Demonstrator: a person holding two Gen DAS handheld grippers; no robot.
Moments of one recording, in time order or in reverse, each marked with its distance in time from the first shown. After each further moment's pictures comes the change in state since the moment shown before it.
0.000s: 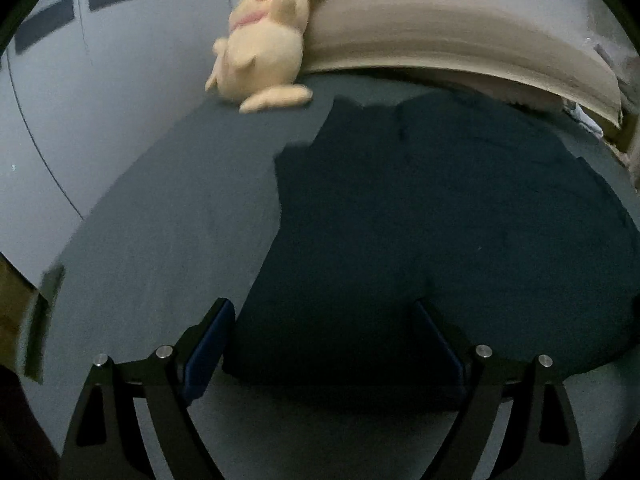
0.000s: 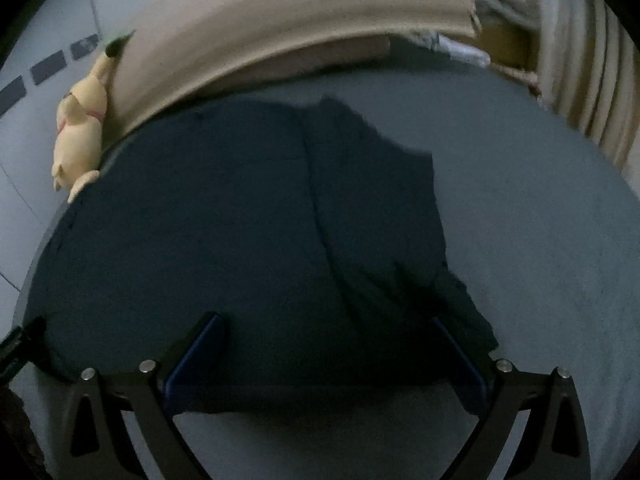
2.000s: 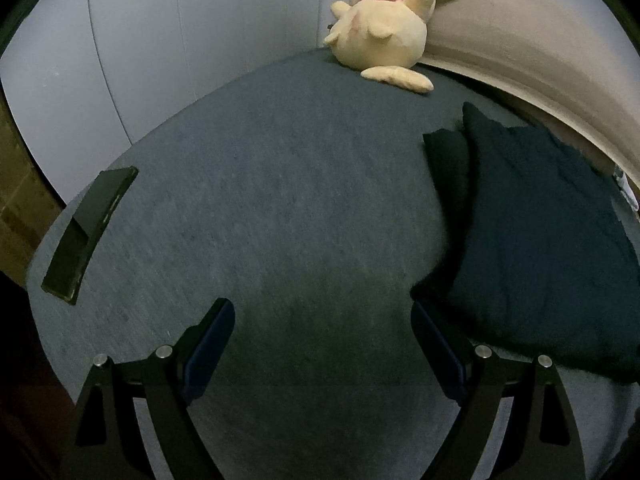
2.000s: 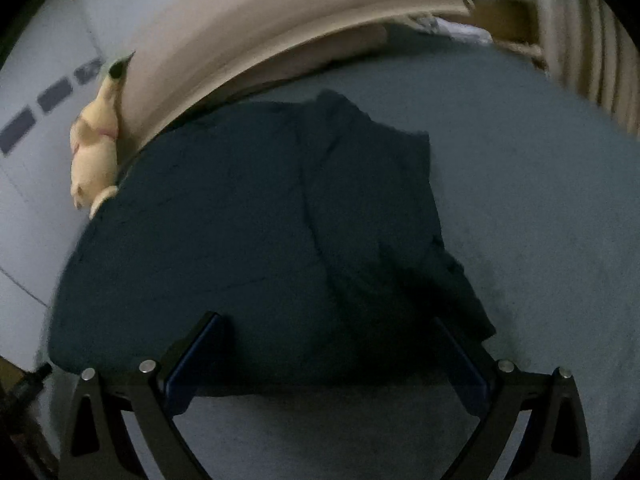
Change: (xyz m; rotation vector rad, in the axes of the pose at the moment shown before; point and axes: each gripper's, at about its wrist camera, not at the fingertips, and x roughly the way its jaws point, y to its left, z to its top) left arm -0.017 0.096 -0.030 -0.251 0.067 0.076; right arm -0.004 -0.031 -0.016 0.089 -0.012 0.129
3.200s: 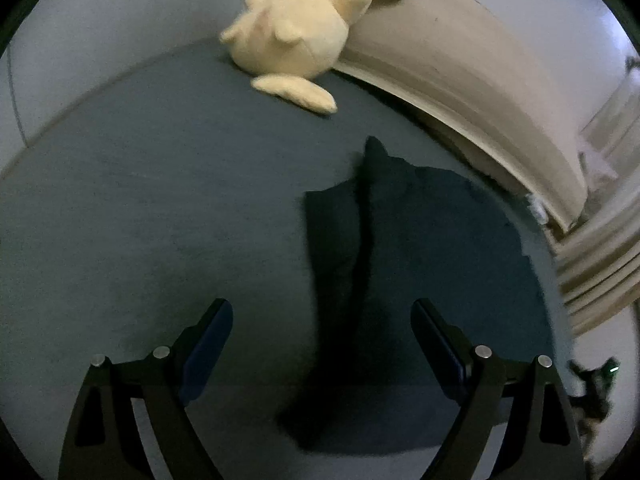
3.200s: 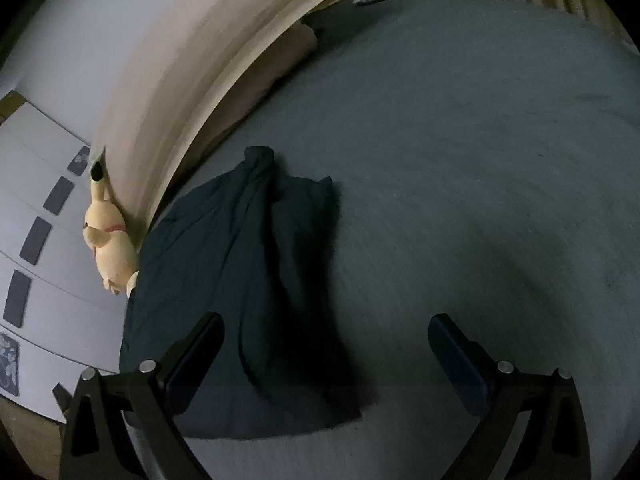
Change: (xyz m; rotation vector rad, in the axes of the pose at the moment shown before) left arm 0.052 -0.040 0.094 -0.031 0.106 -0.460; right arm 0.003 -0.112 0.056 0.288 0.075 0.195
